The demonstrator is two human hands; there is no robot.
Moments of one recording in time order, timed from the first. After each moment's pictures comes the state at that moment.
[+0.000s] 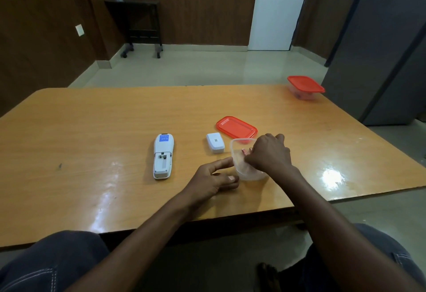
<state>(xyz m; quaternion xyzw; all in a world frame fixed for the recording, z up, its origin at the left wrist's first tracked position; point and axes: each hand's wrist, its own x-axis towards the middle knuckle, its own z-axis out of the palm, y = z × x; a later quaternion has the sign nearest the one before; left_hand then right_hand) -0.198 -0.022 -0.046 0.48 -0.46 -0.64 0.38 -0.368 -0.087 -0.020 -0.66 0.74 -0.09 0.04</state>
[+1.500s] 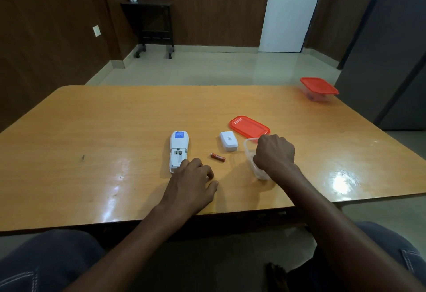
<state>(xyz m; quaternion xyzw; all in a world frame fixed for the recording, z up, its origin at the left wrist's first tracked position) -0.142 0.005 -0.046 0.64 -0.75 -0.07 0.16 -0.340 -0.077 -0.015 -0.69 0.73 -0.03 -0.04</state>
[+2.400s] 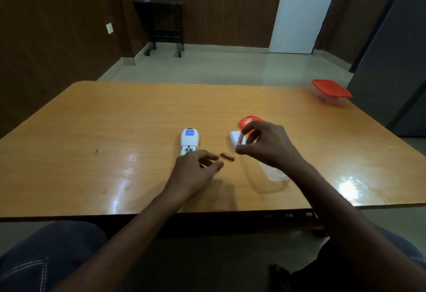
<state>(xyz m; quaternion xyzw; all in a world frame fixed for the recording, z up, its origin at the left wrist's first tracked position) -0.126 0.002 -0.023 0.65 -0.59 -0.33 0.35 -0.319 -0.052 0.026 -0.76 0.57 -0.27 0.19</state>
